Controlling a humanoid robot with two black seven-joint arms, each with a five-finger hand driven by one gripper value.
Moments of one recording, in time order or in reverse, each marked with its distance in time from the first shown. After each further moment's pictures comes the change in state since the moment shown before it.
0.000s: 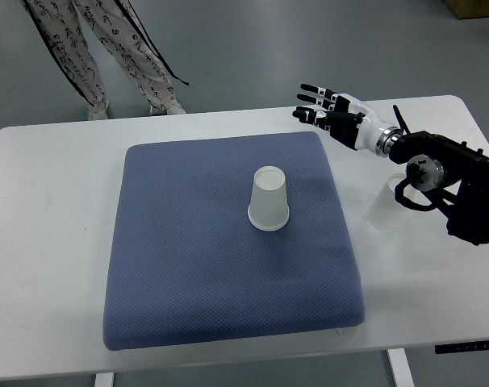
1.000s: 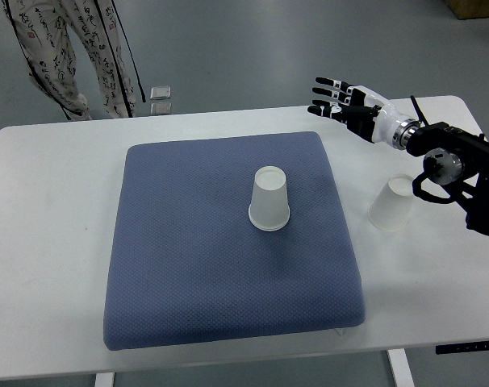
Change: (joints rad) left arm 0.001 0.000 0.001 0.009 -0.001 0.001 -0.007; right arm 0.018 -0.070 -0.012 0.004 -0.080 0.011 0.009
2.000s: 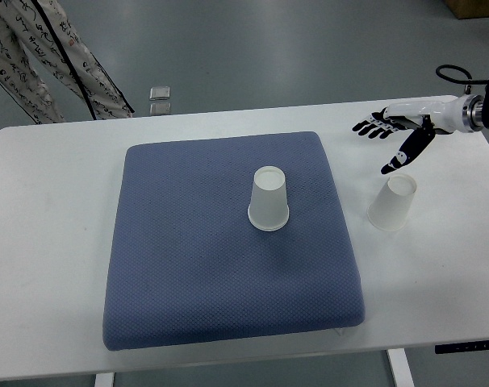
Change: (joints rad) left arm 0.000 0.000 0.000 0.000 0.000 0.000 0.000; right arm 0.134 -0.351 -0.138 0.270 -0.959 0.252 0.040
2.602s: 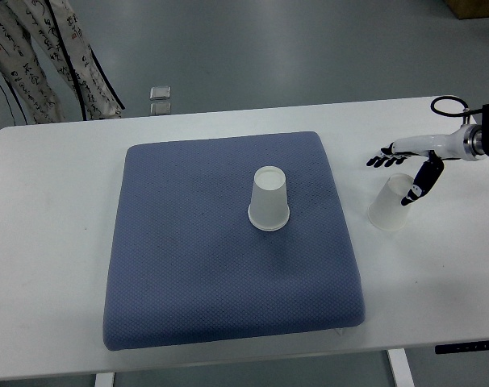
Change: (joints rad) left arm 0.000 0.000 0.000 0.000 0.000 0.000 0.000; right arm -0.005 -0.038 -0.229 0.080 -0.095 -0.191 0.004
